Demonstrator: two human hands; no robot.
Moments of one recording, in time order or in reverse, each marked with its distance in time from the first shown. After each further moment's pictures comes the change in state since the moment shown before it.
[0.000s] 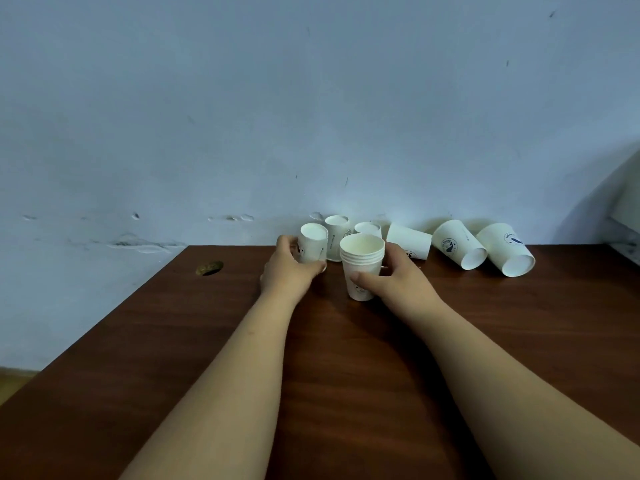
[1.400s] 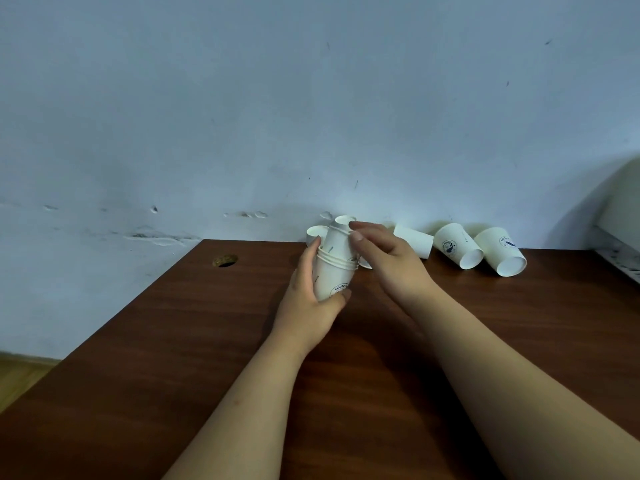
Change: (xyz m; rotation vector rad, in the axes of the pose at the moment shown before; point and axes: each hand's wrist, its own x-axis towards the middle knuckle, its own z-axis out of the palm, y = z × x) left_hand -0.104 -0.005 -0.027 -0.280 -0.144 0.214; right_hand -0.026 -0.068 0.020 0.134 -0.046 -0.145
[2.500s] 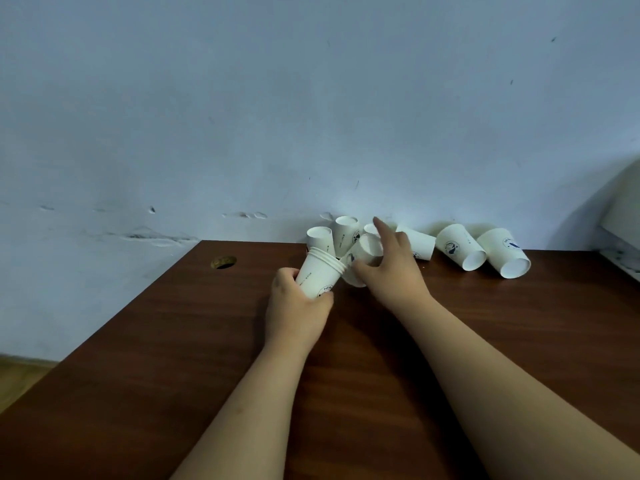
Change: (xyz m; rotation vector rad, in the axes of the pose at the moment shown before) left_hand 0.009 -0.007 0.000 0.264 0.265 -0.214; right_hand 0.019 0.039 0.000 -0.560 0.166 0.015
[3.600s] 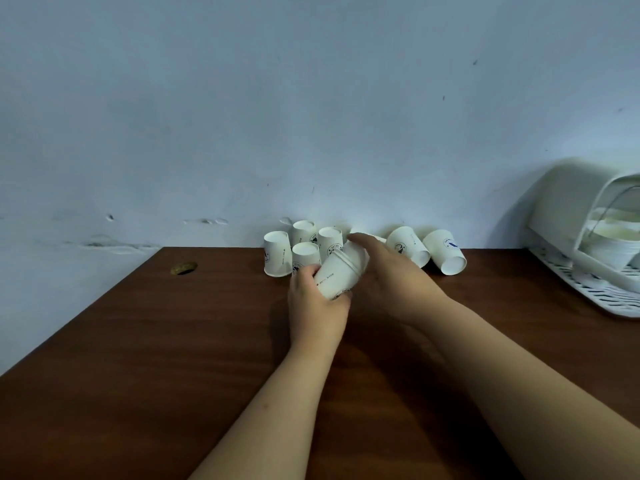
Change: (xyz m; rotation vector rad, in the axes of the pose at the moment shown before) left_hand -0.053 0.060 0.080 -0.189 0.023 0.136; right_hand -0.035 0.026 -0.102 -0.235 -0.200 -0.248
